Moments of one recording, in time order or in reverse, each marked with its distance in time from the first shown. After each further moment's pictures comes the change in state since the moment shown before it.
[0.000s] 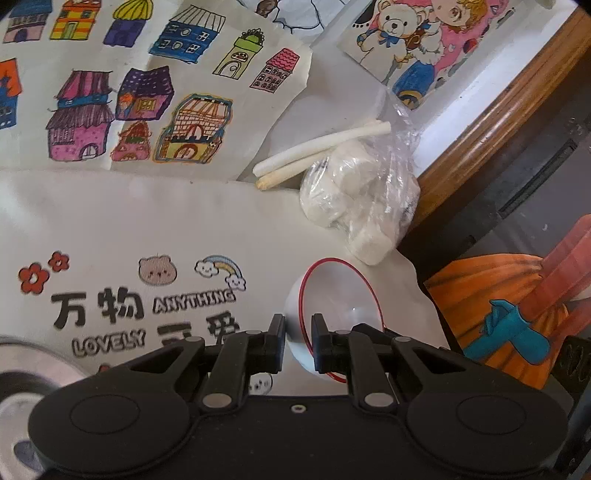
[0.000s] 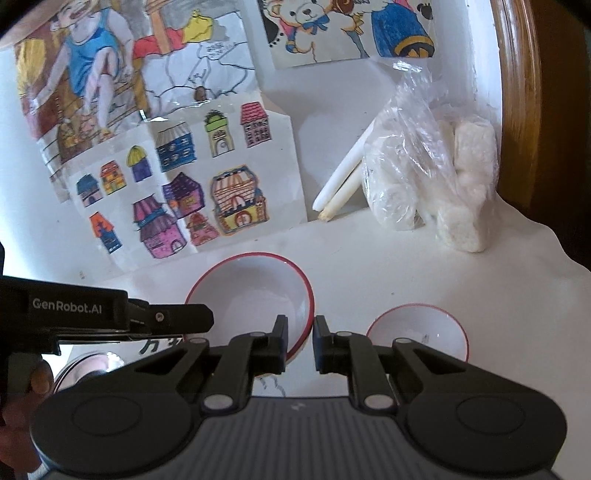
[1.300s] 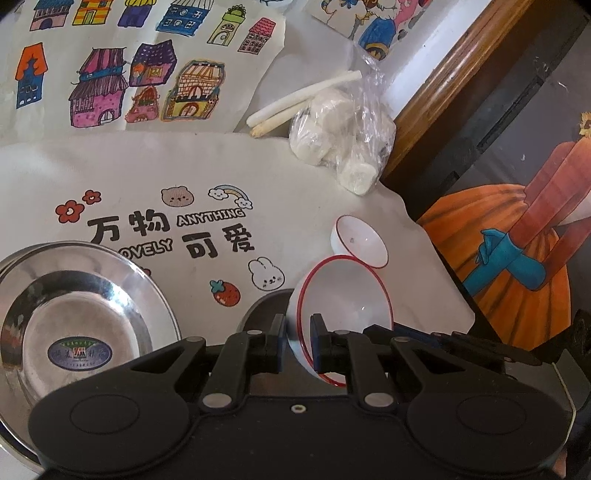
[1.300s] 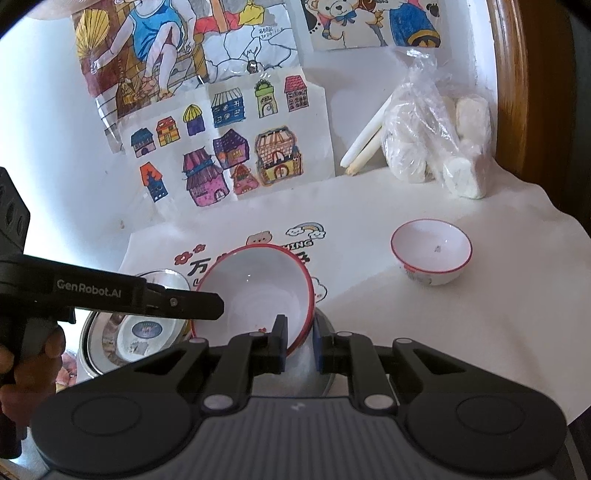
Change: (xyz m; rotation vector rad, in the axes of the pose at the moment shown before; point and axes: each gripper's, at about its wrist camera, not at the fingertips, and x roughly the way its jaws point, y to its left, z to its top) left arm -0.051 0.008 -0.070 0.129 0.095 0.001; right arm -0.069 0.024 -0.070 -0.028 0.042 0.037
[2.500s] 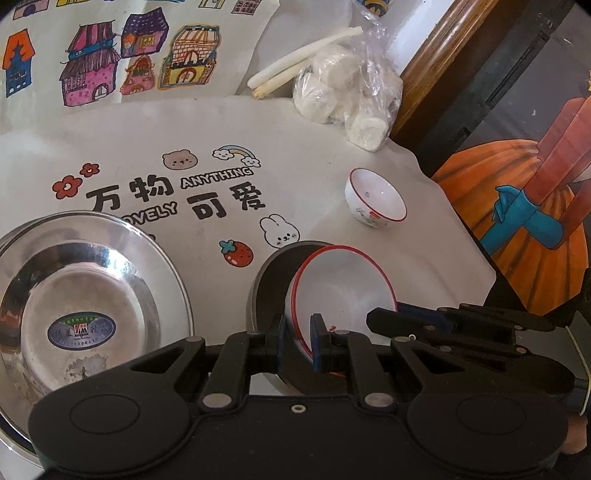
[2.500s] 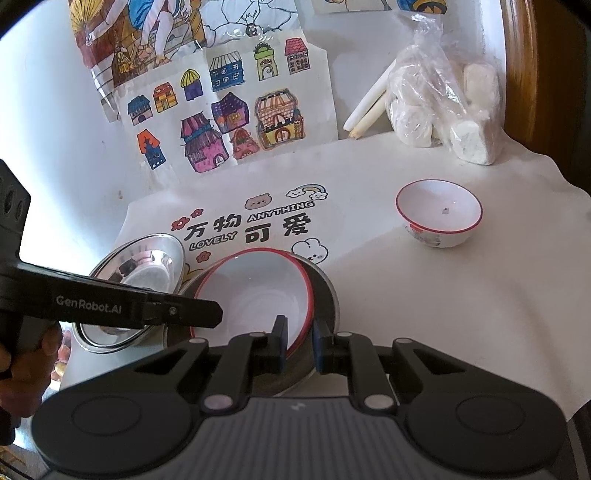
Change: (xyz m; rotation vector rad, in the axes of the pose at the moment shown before) left arm 0.018 0.004 -0.012 0.054 0.109 0.047; right arm 0.013 0.001 -0.007 0.002 0.099 0.011
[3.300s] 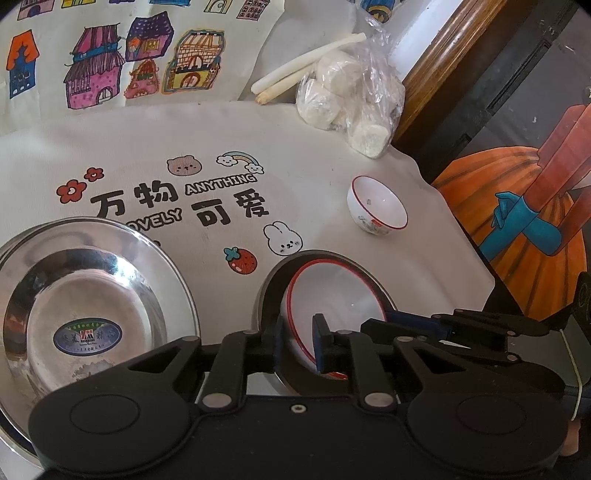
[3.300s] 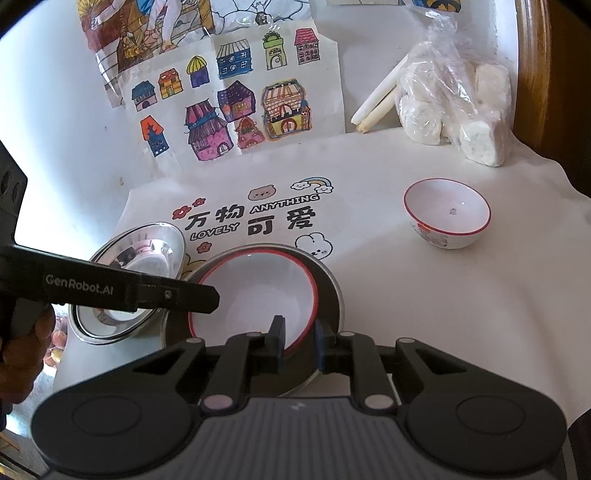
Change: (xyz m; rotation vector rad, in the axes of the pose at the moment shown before) left arm -0.004 0.002 0.004 -0.009 -0.009 -0.001; right arm 0.006 0.004 0.002 -0.041 0.032 -0.005
